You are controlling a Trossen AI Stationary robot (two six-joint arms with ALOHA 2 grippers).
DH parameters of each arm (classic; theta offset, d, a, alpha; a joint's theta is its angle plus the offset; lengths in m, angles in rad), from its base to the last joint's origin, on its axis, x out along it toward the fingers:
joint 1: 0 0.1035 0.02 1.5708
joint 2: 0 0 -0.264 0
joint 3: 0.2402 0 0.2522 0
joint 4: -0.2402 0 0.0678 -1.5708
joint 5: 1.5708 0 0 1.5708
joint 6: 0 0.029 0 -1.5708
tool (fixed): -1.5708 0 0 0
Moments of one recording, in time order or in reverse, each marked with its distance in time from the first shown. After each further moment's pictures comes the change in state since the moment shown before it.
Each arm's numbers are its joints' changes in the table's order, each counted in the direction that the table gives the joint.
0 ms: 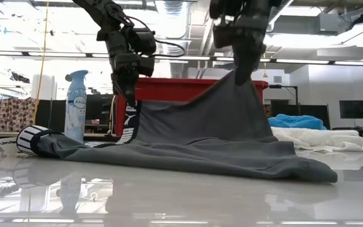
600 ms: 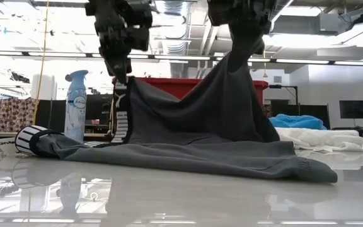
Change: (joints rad) left arm -0.194 0.149 0.000 -0.115 -0.025 -0.042; right arm 0.289 -0.016 0.000 0.128 -0.129 0.342
